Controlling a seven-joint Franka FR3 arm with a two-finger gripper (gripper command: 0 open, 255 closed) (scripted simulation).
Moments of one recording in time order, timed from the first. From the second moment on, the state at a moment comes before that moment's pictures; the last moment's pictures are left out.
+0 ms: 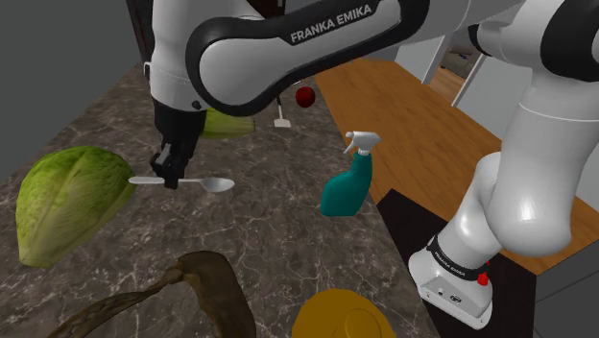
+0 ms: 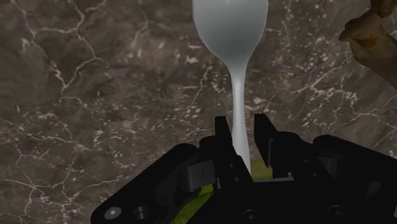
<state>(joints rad) 0.36 0.25 0.36 -1.79 0.03 2.25 0.02</state>
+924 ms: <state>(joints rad) 0.26 0.09 0.32 -1.87 0.13 2.17 -0.15</state>
